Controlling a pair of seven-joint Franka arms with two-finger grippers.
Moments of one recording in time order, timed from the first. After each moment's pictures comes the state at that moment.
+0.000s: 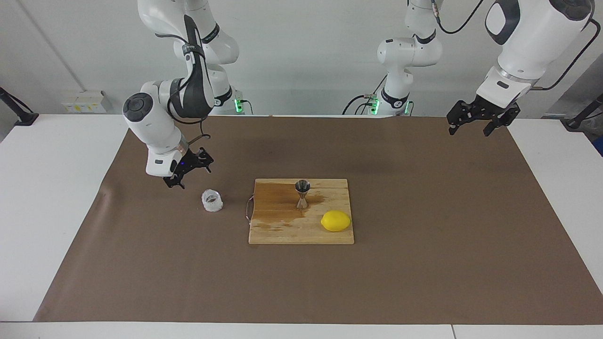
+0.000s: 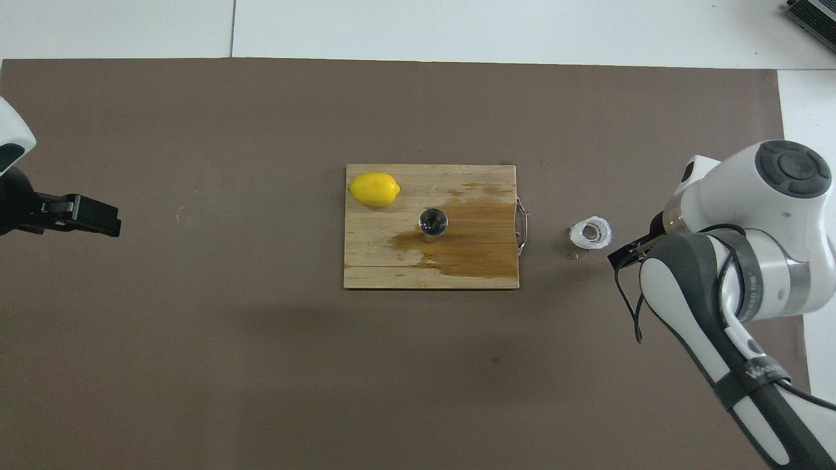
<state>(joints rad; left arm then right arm) -0.07 -0.04 0.00 -1.65 -0.01 1.57 0.03 -0.02 0.09 0.09 -2.02 -0.07 1.96 -0.21</state>
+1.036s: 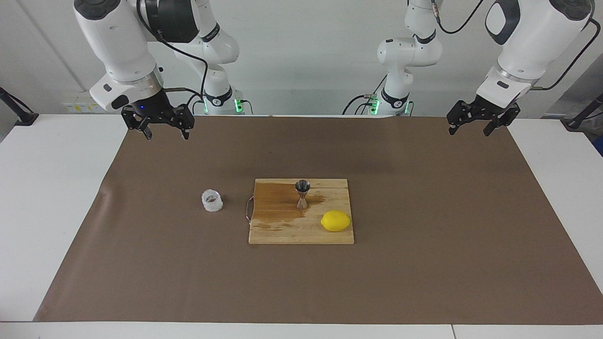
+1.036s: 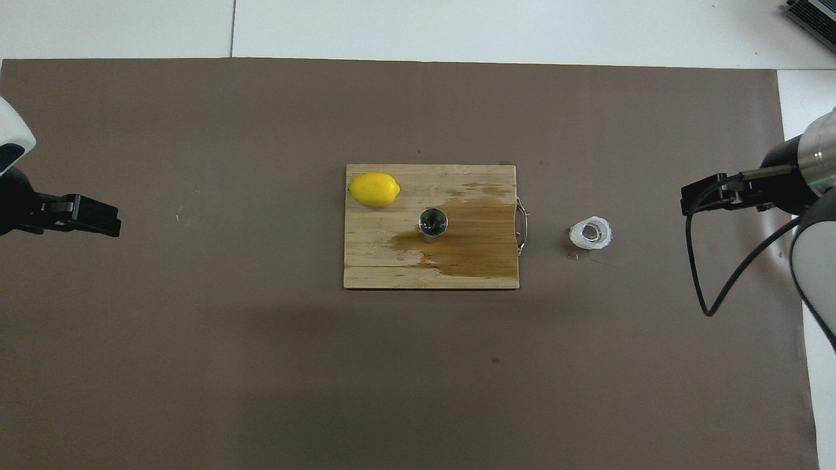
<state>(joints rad) -0.07 -0.04 0.00 -1.65 -0.01 1.57 0.03 -0.02 0.03 0.08 -1.56 -0.03 1.59 0.03</state>
